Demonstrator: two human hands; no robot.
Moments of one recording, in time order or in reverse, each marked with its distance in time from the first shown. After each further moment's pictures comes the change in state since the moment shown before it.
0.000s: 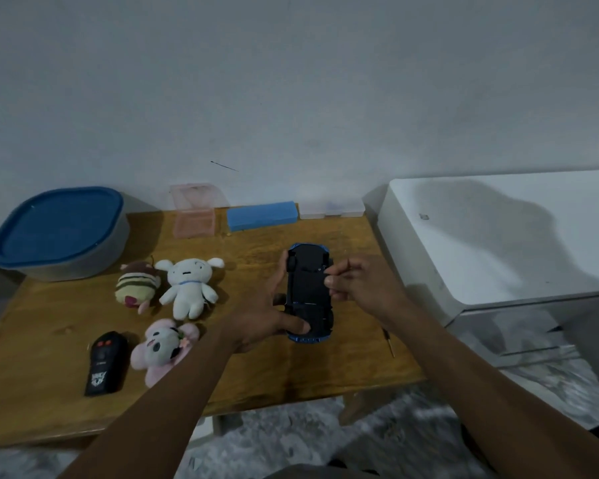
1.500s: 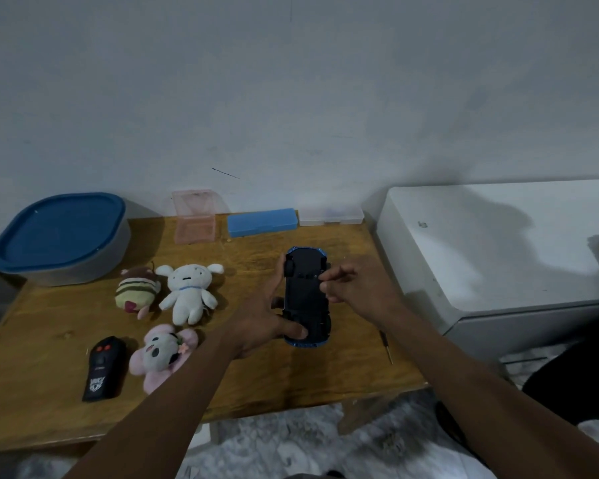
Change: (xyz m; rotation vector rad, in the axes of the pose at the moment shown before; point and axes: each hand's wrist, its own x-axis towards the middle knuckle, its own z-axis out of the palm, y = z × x) left_hand -0.003 0.004 0.001 0.054 0.046 0.046; right_hand 0.001 -0.007 0.002 -0.181 0.009 -0.109
